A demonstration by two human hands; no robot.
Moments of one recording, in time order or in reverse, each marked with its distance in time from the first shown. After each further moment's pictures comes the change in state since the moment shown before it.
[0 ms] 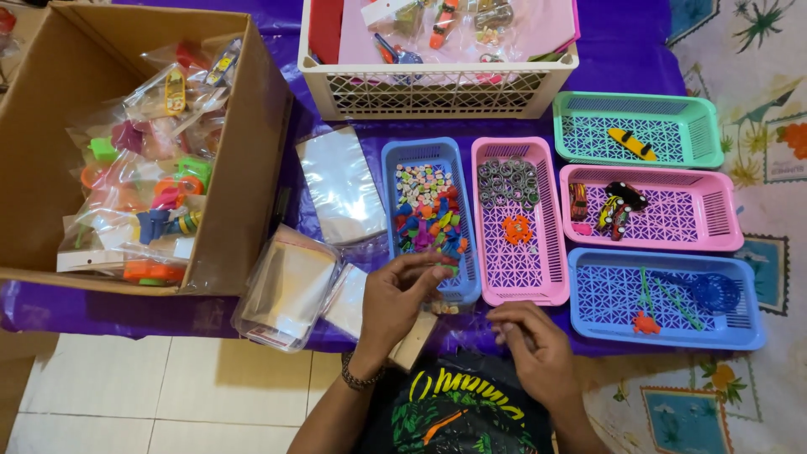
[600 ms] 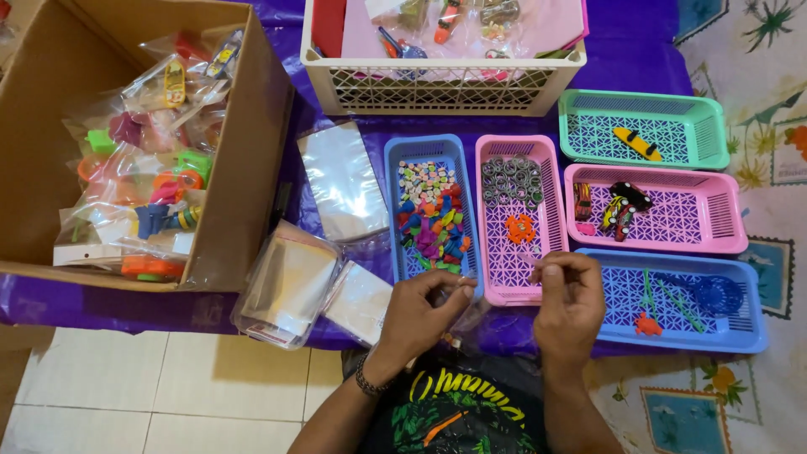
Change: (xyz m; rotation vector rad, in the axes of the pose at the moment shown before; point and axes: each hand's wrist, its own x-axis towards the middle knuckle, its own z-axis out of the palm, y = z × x) left_hand -0.009 -0.028 0.016 0.209 -0.039 0.117; right_hand 0.054 -0.015 0.002 0.130 0.458 -0.353
